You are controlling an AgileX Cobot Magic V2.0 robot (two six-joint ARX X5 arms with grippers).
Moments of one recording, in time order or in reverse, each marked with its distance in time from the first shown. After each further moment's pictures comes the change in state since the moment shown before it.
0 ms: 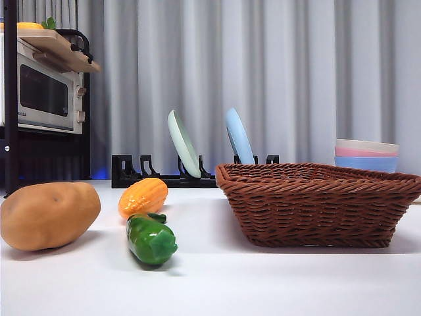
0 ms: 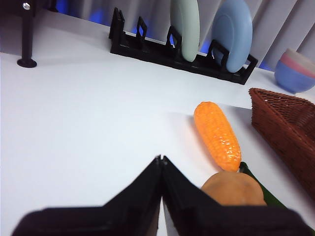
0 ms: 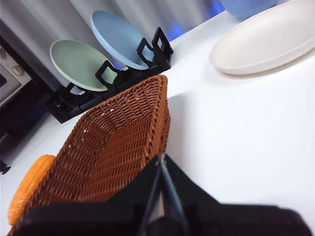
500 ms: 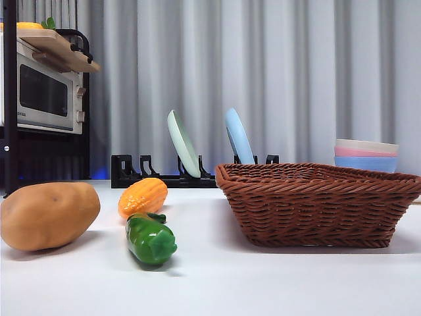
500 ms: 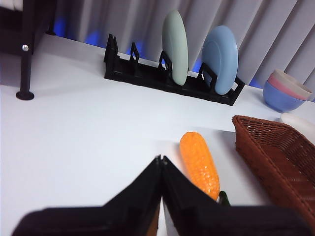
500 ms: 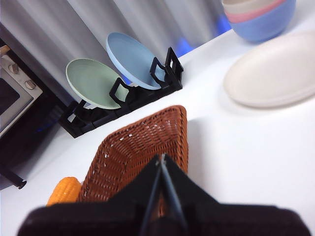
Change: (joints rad) left arm 0.000 0.166 0.234 -0.053 -0.004 0.000; right arm 0.000 0.287 0.283 -0.013 -0.005 -0.008
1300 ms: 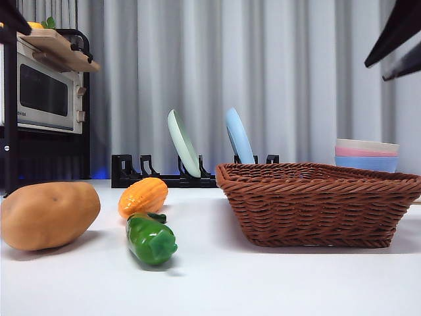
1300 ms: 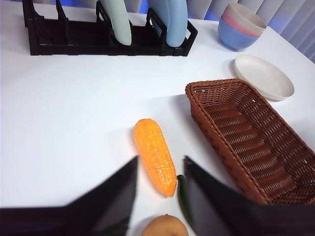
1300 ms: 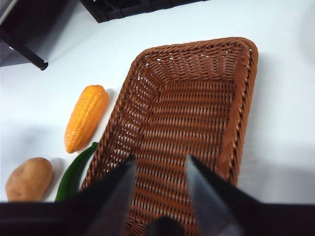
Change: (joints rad) left arm 0.000 0.628 0.488 -0.151 0.261 0.197; right arm 0.000 0.674 0.505 -0.301 -0.334 -0.296
